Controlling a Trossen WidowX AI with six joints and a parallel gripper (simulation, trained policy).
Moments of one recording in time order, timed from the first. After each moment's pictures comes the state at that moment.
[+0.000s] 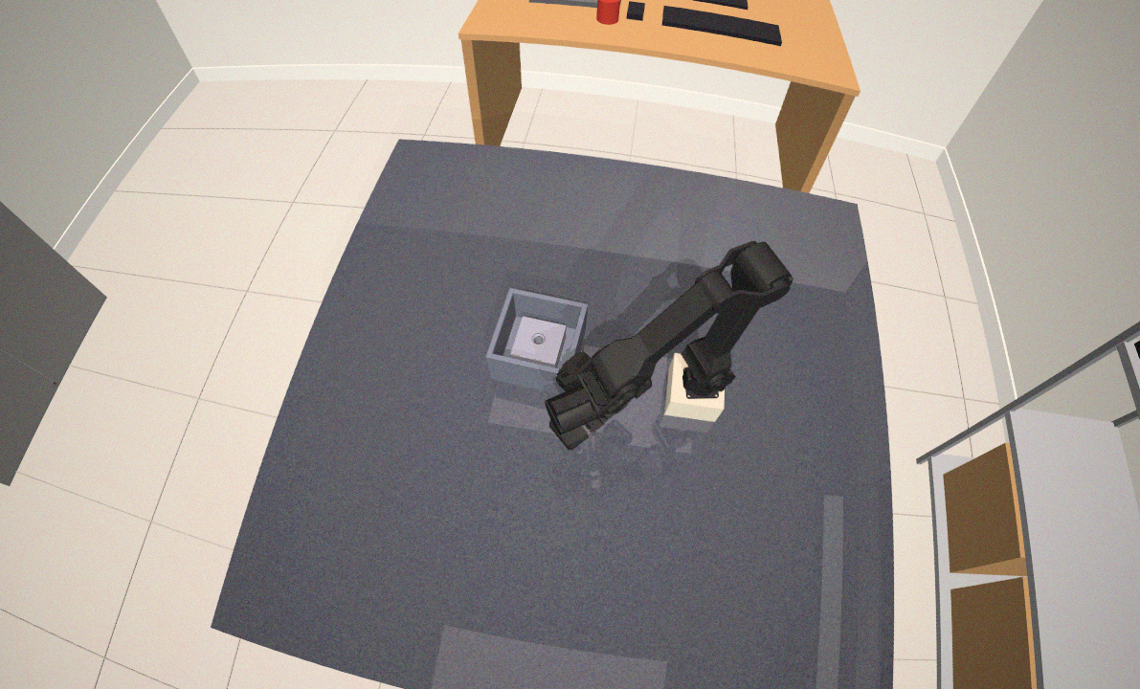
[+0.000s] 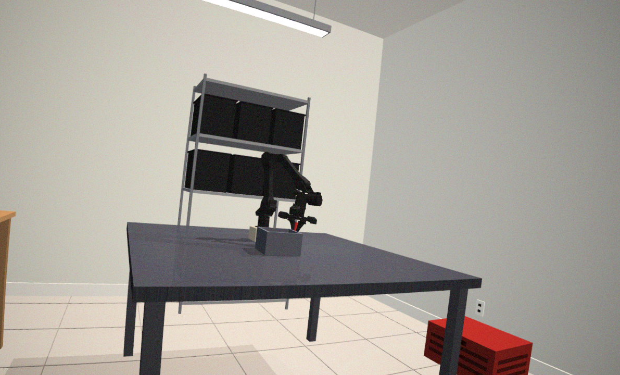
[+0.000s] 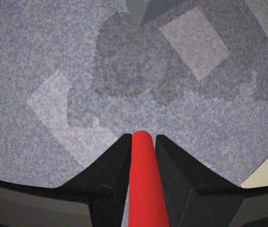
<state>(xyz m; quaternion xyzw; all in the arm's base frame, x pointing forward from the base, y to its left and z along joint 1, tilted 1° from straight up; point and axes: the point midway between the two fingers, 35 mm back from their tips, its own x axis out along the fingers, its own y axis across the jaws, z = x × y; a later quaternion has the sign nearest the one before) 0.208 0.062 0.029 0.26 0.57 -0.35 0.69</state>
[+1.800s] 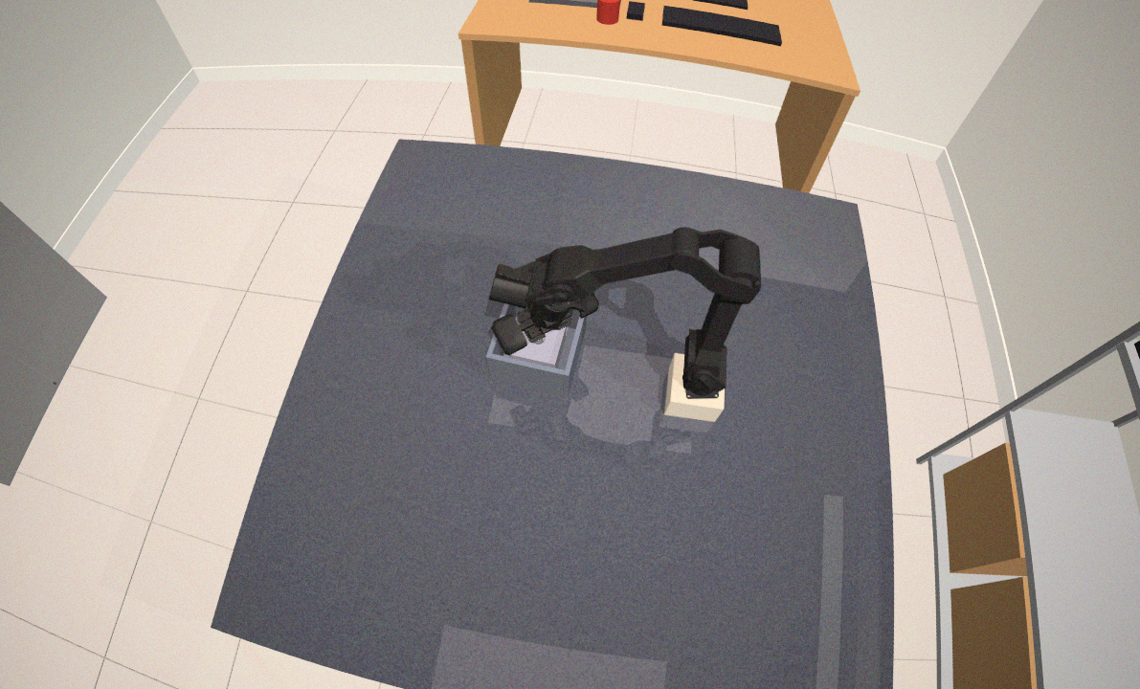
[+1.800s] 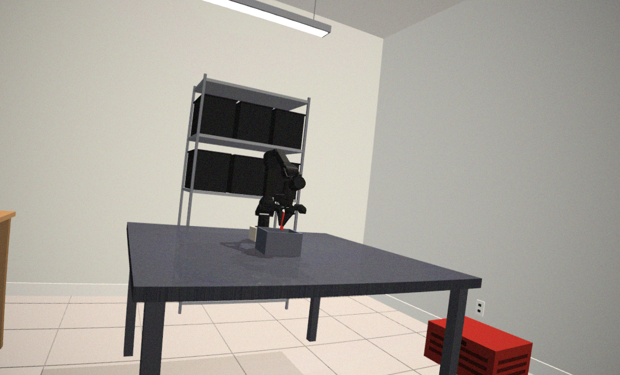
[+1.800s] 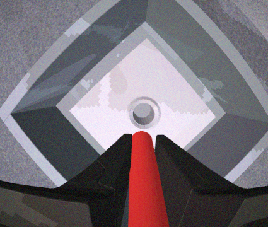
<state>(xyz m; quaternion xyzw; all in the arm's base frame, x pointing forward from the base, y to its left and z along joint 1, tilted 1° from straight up) 0.307 -0.086 0.084 0.30 0.50 -0.39 0.71</state>
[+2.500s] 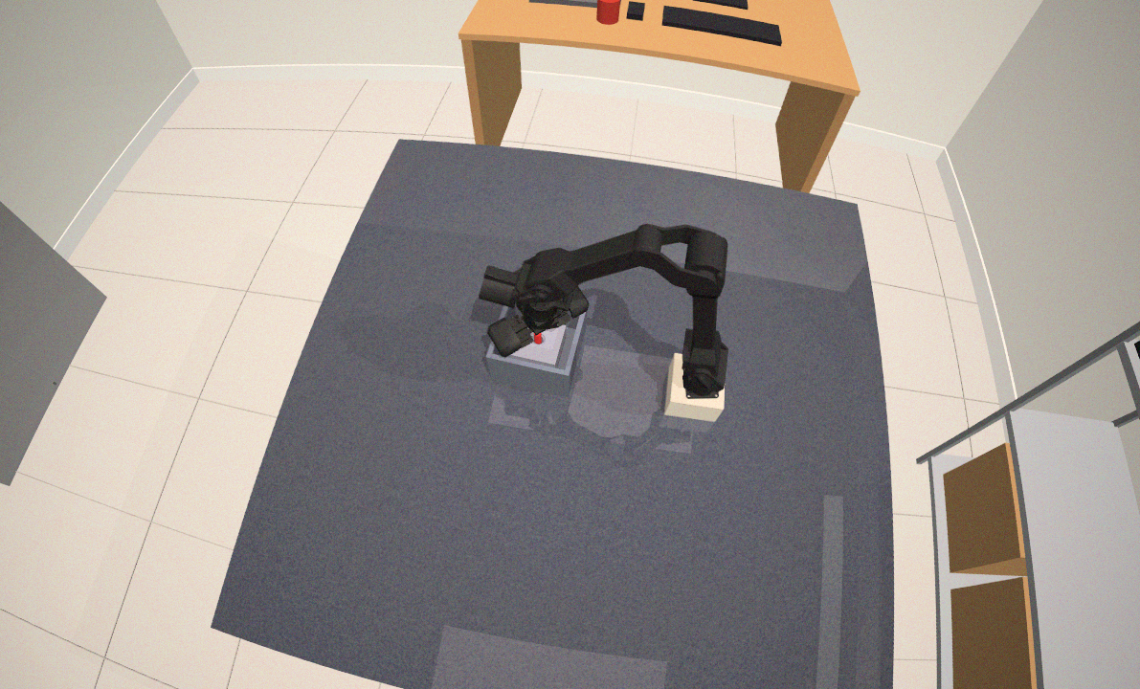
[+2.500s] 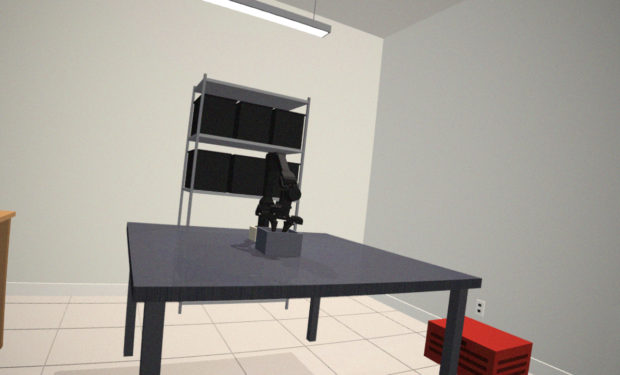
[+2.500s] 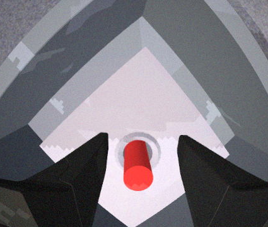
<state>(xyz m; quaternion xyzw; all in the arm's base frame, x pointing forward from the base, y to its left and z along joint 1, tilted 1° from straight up) 0.318 -0.107 0.038 0.29 0.55 -0.39 0.68</state>
